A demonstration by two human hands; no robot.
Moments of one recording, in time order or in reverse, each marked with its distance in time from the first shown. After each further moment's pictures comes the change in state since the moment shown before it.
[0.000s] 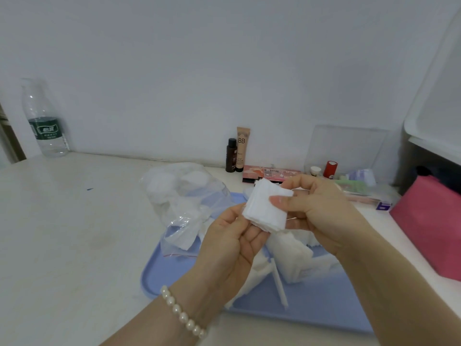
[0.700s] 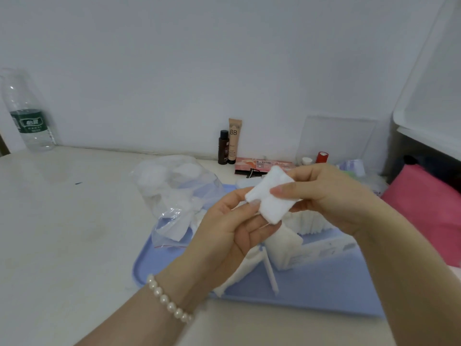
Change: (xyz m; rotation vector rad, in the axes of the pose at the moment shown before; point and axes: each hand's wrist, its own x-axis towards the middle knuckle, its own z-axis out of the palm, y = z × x) left_hand -0.006 0.006 0.003 0.111 -0.240 -0.013; right_hand -0.007 -0.015 -0.023 -0.331 -0.109 -0.020
